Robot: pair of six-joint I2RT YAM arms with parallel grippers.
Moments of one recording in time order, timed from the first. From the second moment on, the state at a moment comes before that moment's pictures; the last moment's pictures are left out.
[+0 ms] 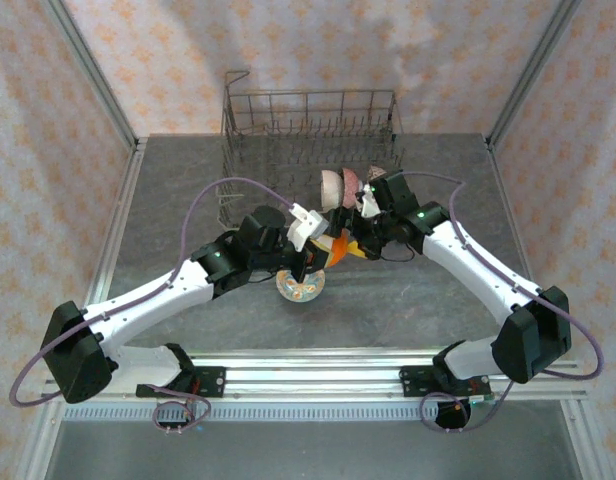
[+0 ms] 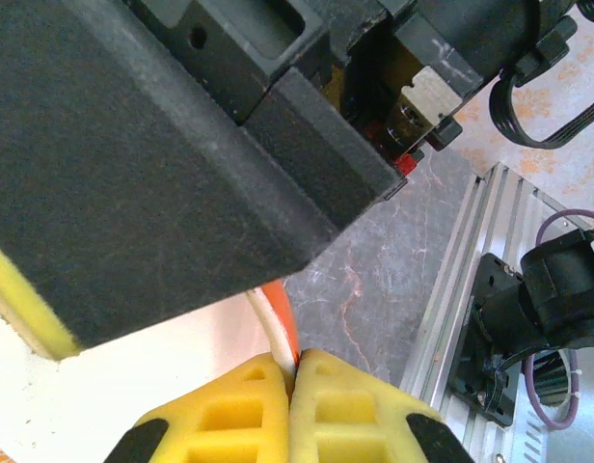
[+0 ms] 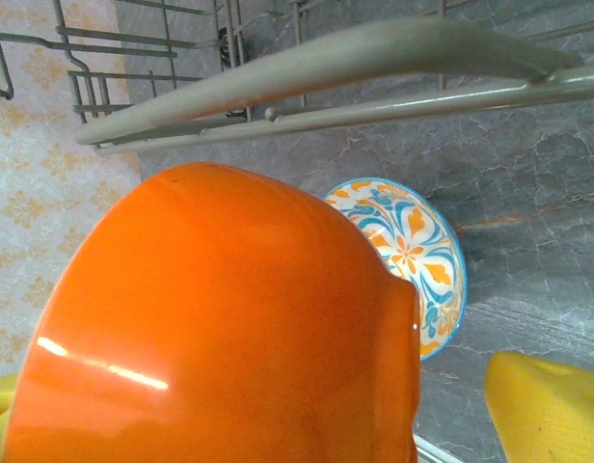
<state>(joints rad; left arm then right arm) -0.78 1.25 0.96 -0.22 0.35 -0.23 0.52 1.37 1.17 -0.69 -0.55 0.81</state>
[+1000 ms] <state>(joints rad) -0.78 1.28 0.98 -0.21 0.35 -0.23 0.52 1.39 1.19 -0.70 -0.58 0.77</state>
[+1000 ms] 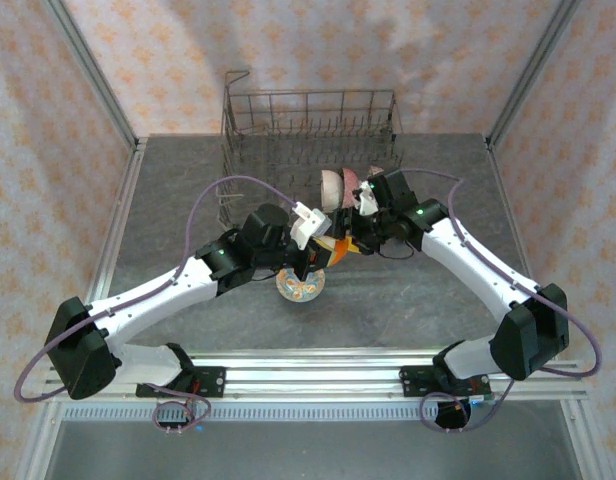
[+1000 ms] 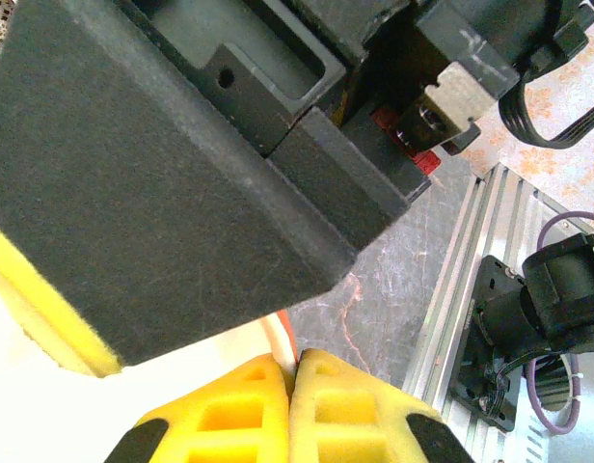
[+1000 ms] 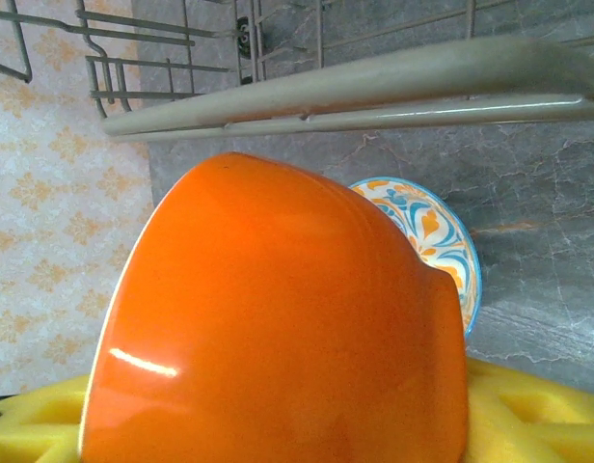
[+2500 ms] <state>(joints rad) -0.48 1.23 1.08 -0.29 0.06 -0.29 0.54 1.99 2.27 -1.10 -0.04 0.46</state>
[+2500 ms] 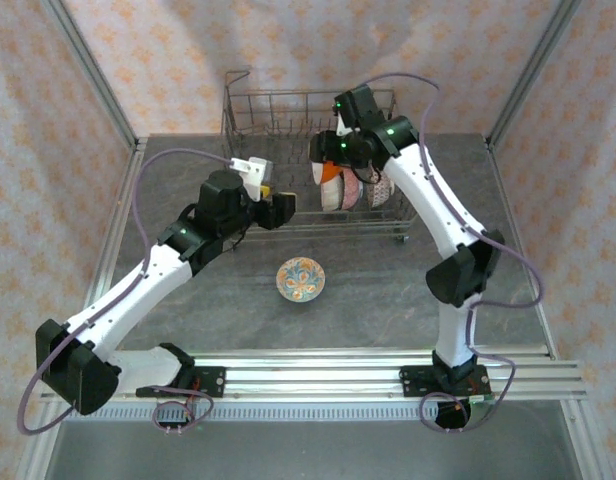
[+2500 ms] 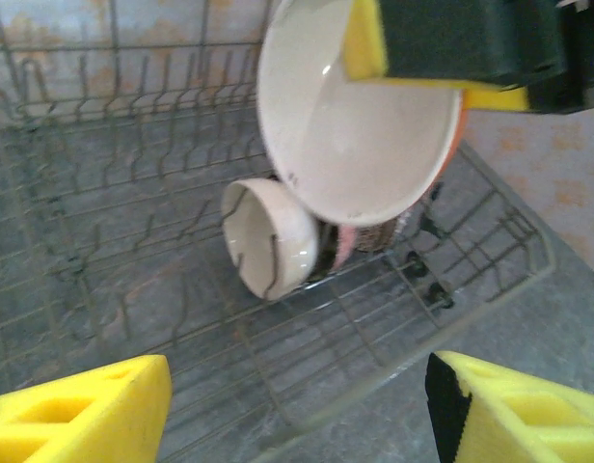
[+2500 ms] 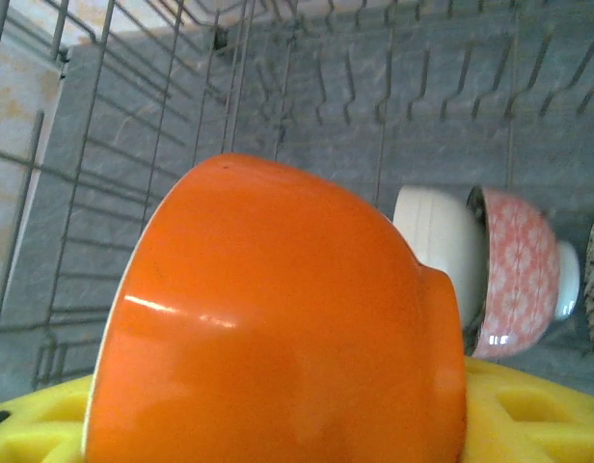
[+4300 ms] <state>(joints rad) 0.04 1.35 1.19 -0.39 0.23 -0.39 0.72 2.23 2.51 -1.06 0.39 0.39</state>
